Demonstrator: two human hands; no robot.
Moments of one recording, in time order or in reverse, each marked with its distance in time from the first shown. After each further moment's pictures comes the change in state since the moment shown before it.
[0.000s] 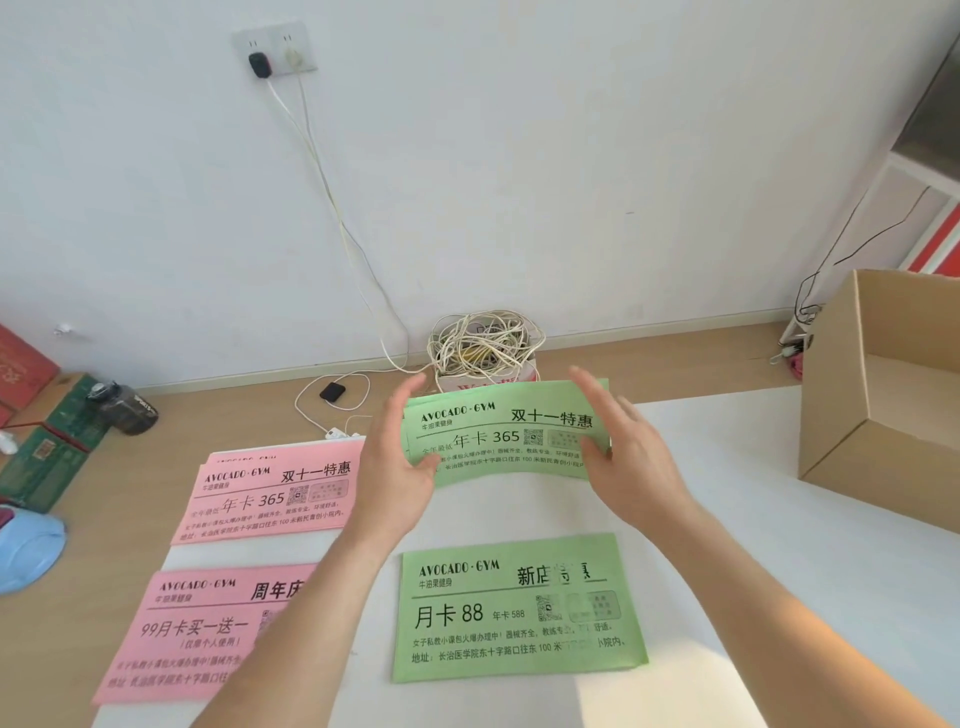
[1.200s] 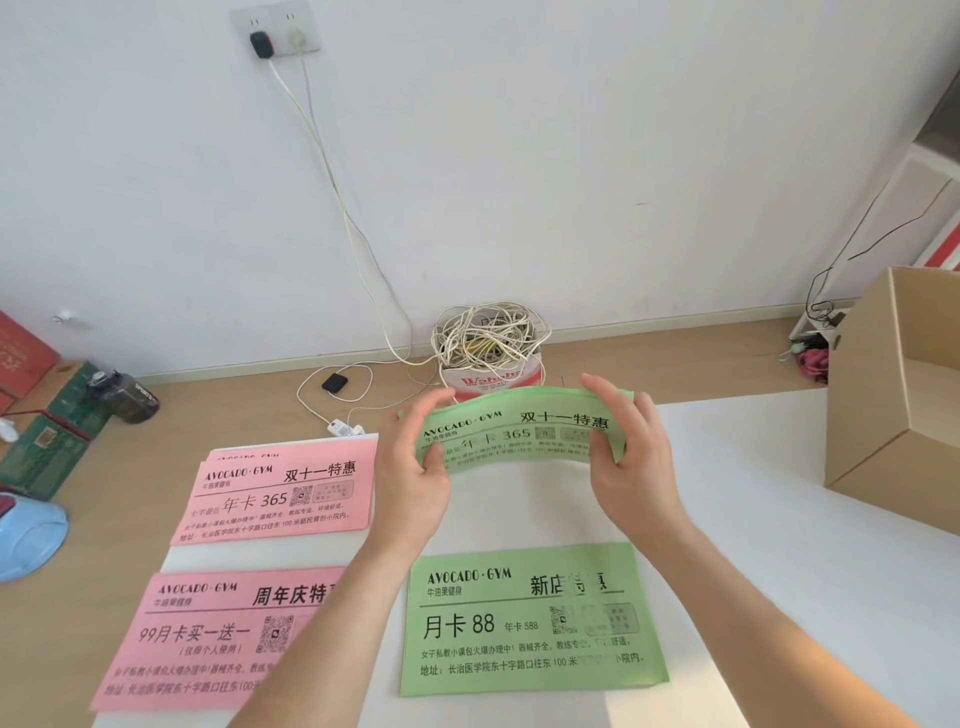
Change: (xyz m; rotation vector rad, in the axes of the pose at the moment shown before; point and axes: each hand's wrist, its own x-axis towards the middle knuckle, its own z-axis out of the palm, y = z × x) left_hand 0.000 -0.014 0.016 -0.034 0.102 0.050; right_hand 0.003 -0.004 0.025 0.190 0.260 -0.058
